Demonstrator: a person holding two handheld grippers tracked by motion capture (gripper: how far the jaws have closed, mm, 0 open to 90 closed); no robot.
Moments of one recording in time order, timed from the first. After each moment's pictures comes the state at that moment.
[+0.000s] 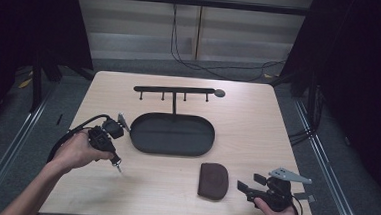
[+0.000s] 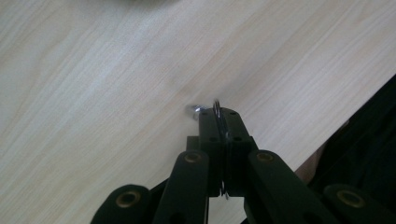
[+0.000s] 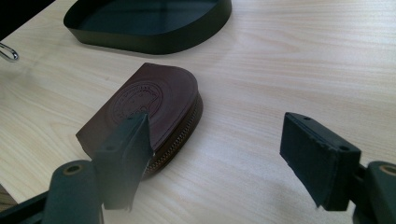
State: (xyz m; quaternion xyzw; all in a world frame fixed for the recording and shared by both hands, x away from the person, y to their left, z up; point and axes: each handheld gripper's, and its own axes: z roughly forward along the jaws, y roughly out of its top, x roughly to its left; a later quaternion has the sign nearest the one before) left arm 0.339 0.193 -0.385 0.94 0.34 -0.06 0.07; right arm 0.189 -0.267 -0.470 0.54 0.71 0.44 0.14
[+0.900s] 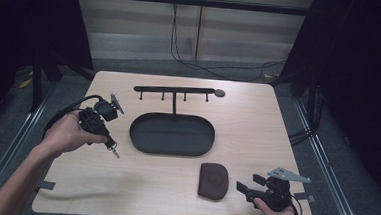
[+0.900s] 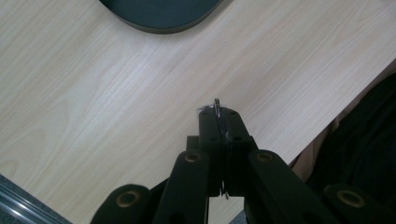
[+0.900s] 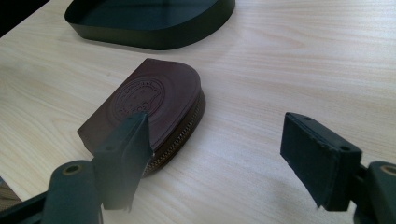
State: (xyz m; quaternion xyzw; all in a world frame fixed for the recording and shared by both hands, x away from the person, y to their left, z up) left arm 0.351 0.200 -0.331 0.94 0.33 -0.04 0.09; right arm 0.190 -0.266 -0.471 0.54 0.71 0.43 0.13
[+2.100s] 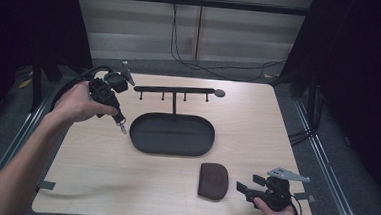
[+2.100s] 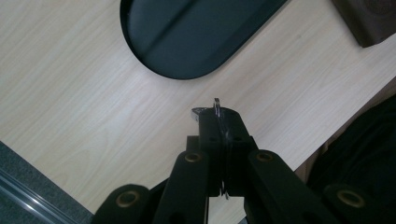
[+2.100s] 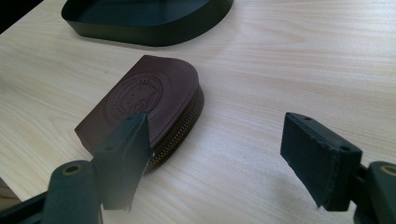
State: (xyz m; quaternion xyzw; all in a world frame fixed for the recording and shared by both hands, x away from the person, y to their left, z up) left arm 0.393 0.170 -0.277 0.93 0.34 -0.02 0.09; right arm 0.191 -0.267 -0.473 0.54 0.71 0.43 0.12
